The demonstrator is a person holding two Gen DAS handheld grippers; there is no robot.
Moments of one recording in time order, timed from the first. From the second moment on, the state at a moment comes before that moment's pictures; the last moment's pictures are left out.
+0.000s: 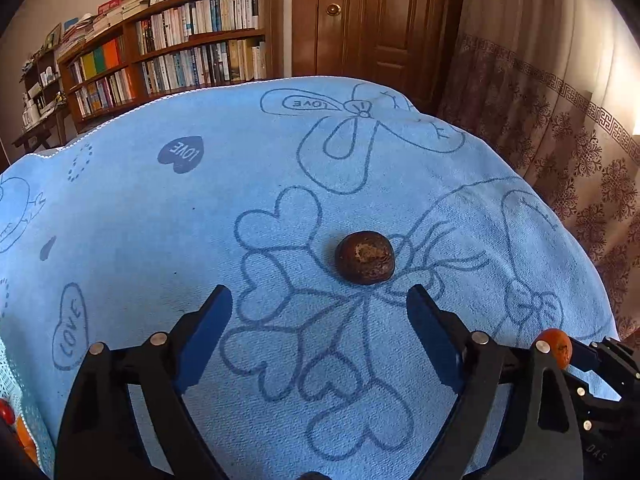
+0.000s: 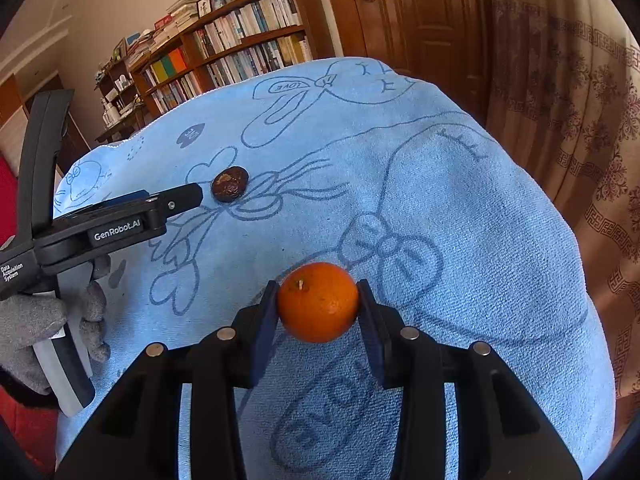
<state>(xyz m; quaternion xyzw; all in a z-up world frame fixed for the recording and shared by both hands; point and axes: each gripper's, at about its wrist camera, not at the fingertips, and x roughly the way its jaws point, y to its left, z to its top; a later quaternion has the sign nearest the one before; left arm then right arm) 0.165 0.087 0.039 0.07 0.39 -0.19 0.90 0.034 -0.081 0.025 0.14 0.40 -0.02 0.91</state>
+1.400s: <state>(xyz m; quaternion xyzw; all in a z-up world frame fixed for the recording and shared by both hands) 0.102 0.124 0.069 0.08 0.34 -0.16 0.92 0.016 -0.056 0.044 0.15 0.37 0.01 0.92</state>
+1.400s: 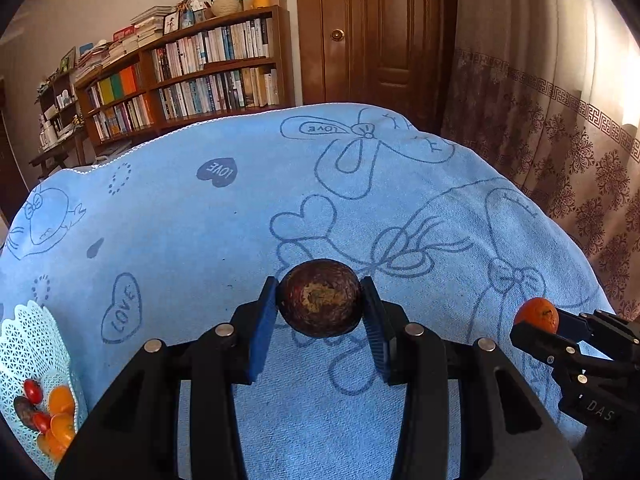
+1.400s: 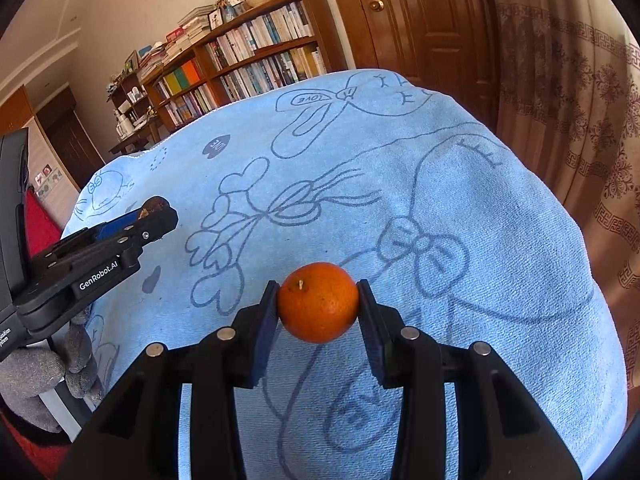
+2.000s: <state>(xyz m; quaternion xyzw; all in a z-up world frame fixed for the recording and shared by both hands) 0.062 0.224 0.078 0.04 0.31 -0.09 0.94 0.001 0.034 0.066 0.11 0.37 0.08 0.92</state>
